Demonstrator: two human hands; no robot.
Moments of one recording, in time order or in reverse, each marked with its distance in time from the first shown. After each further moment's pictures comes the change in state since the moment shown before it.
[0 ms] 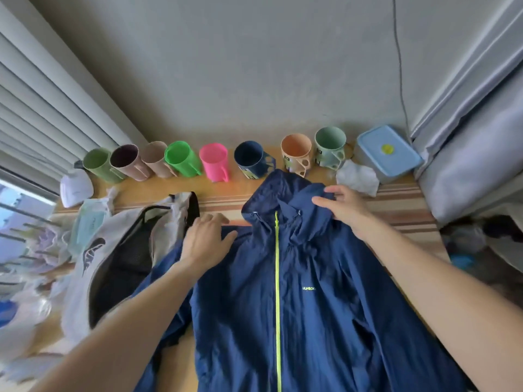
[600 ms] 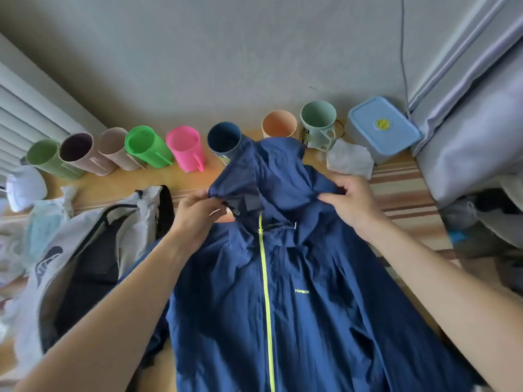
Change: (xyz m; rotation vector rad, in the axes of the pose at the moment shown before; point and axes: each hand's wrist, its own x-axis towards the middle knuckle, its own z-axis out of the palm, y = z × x) left_hand 0.066 0.029 0.026 -1.368 -0.086 -0.293; right_hand -0.001 0.021 -0.010 0.108 0.015 -0.368
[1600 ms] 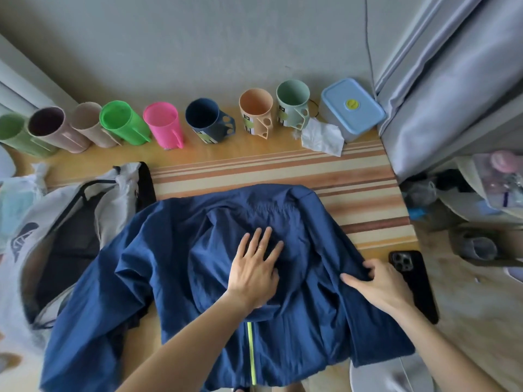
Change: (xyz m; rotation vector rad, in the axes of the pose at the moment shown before) left_hand -0.126 -0.155 0.072 1.595 -0.358 0.632; right_hand -0.198 0.106 -0.077 -0.804 0.001 0.694
